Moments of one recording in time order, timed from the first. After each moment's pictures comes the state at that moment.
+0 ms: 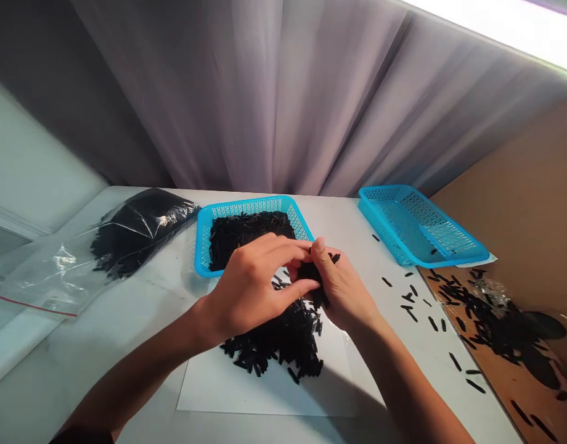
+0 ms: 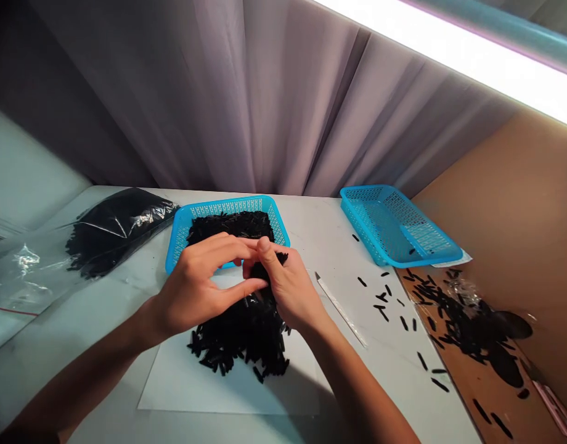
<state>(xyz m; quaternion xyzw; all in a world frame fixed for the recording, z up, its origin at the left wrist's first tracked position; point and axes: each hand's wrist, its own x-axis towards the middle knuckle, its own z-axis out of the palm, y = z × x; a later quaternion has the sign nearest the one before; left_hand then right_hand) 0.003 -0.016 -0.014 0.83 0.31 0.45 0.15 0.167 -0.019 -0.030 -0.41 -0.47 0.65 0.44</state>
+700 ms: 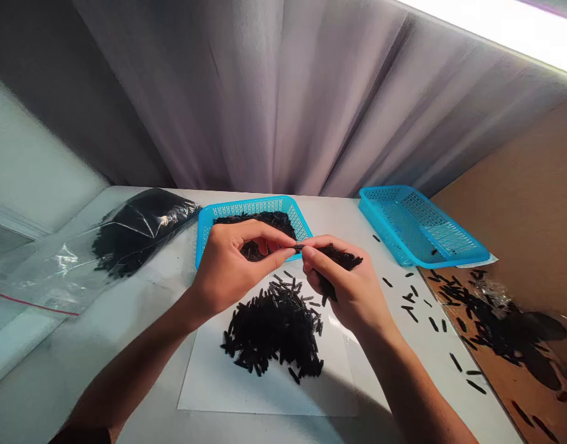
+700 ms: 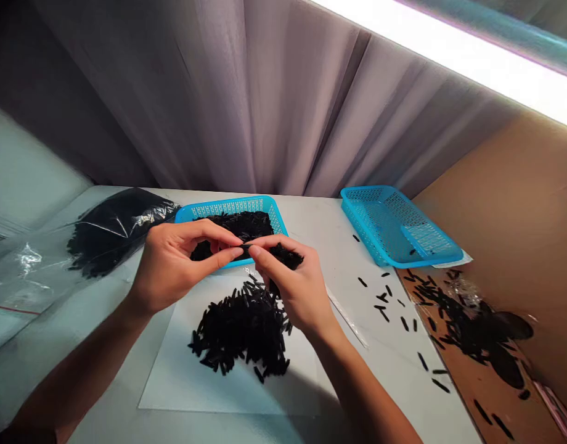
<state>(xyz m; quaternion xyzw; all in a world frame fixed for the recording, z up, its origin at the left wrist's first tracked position) -0.013 -0.006 0.002 0.72 0.40 0.50 0.27 0.172 -0.024 -0.022 -0.40 -0.46 0.59 0.53</state>
